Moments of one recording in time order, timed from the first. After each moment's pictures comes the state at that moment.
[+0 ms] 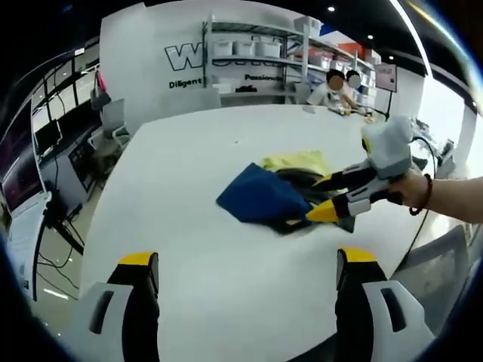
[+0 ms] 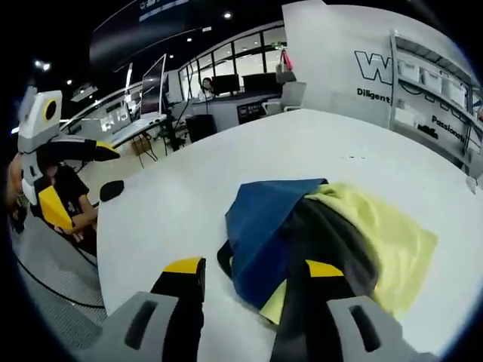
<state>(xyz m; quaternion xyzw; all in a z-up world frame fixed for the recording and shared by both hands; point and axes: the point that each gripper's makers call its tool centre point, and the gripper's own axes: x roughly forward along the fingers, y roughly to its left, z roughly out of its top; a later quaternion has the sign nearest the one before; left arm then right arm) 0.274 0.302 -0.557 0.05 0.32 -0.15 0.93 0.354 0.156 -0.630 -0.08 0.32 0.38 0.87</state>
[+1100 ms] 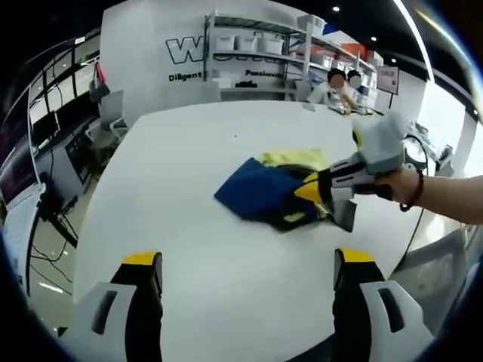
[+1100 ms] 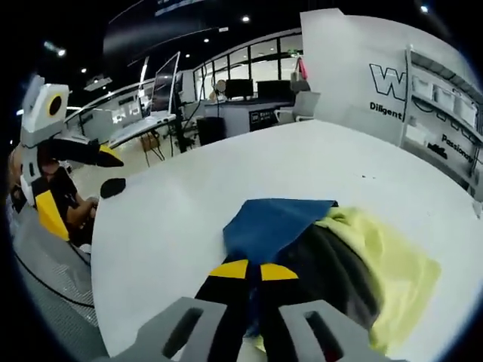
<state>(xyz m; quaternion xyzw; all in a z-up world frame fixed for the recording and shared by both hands) 0.277 0.302 -0.565 0.03 0.34 -0.16 0.93 0.372 0.172 -0.618 -0.11 0.28 0.41 0.86</state>
